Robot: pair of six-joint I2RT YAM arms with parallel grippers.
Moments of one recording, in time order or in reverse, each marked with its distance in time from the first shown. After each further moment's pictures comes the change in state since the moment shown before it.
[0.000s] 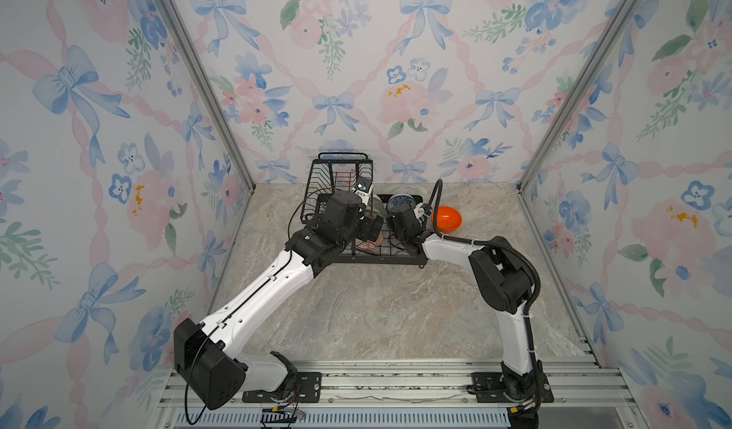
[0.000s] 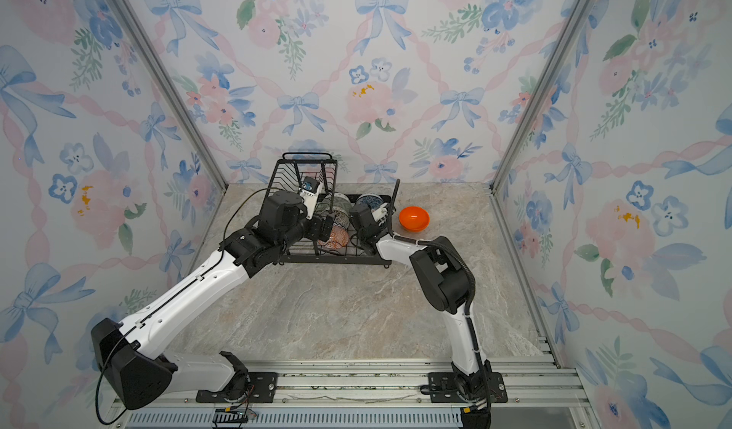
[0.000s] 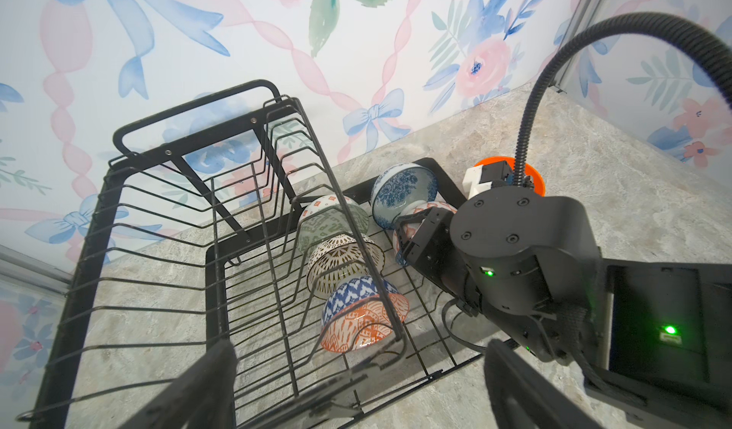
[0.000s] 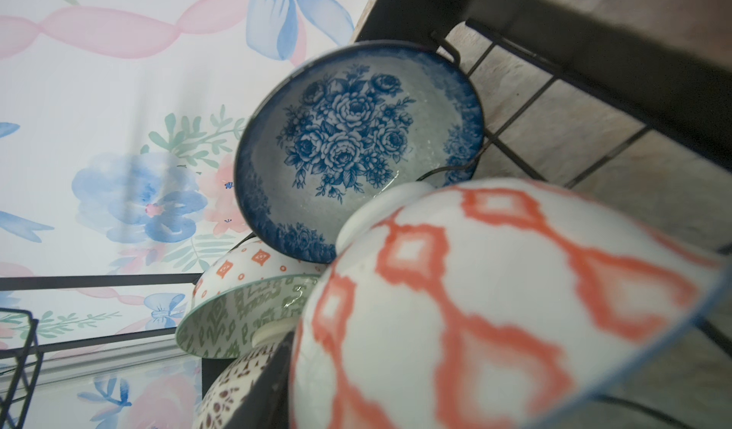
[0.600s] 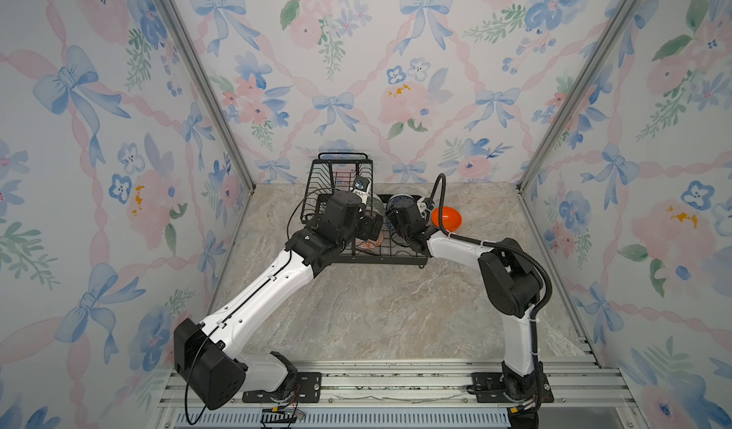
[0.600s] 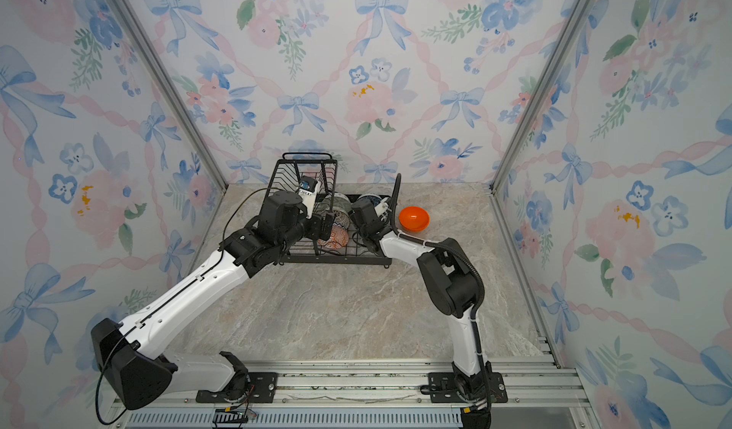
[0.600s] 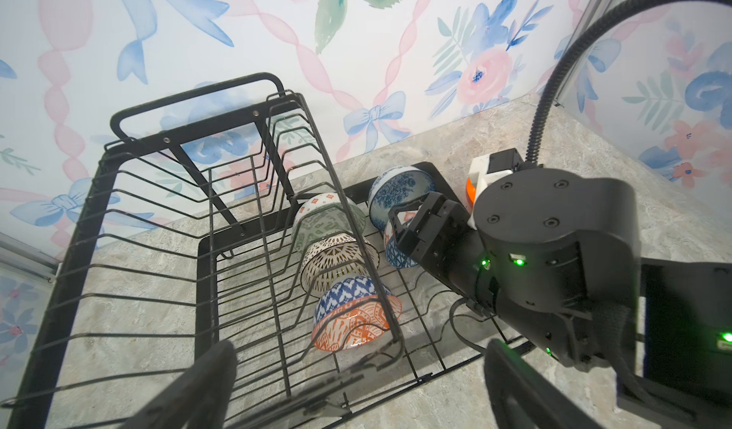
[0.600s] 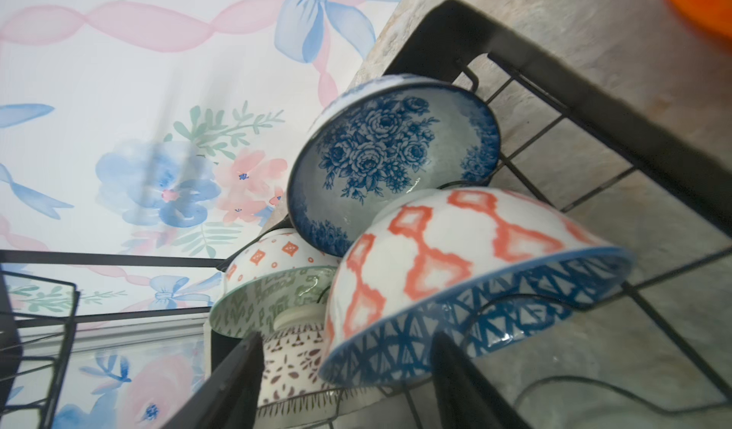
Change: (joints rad) left arm 0.001 0.000 0.000 0.000 0.000 -0.071; right arm -0.019 -0.076 0.000 -0.051 -0.032 -0.074
